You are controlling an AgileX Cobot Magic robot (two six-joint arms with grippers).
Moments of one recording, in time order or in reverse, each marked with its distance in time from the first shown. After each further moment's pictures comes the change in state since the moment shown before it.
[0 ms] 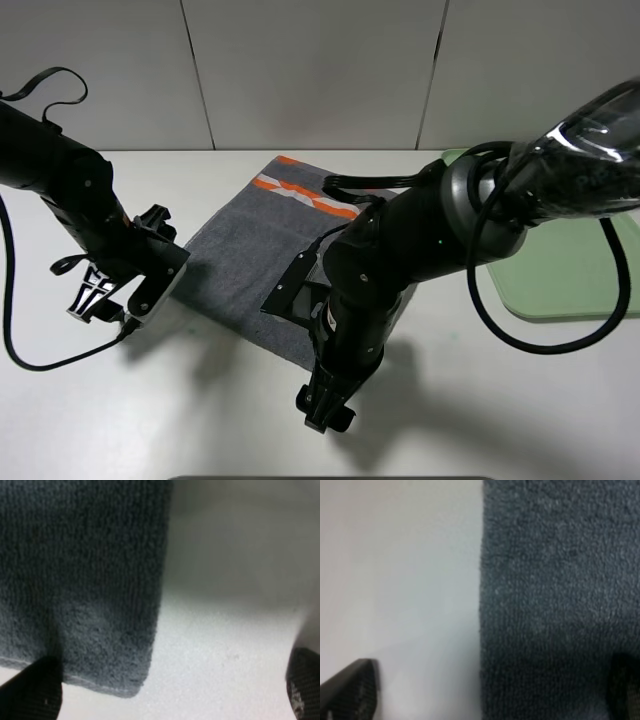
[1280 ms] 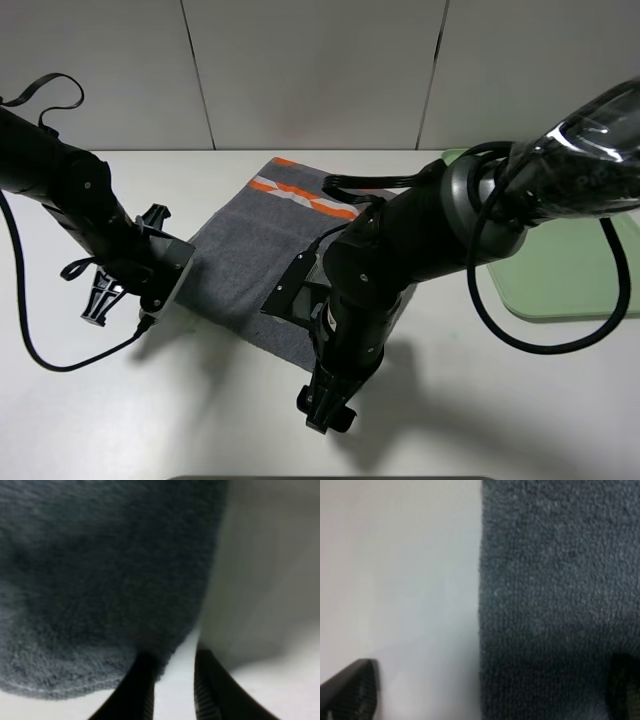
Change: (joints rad) left arm 0.007 0.007 0.011 -0.098 -0.081 0.003; right arm 0.000 0.000 0.000 0.000 0.002 -0.010
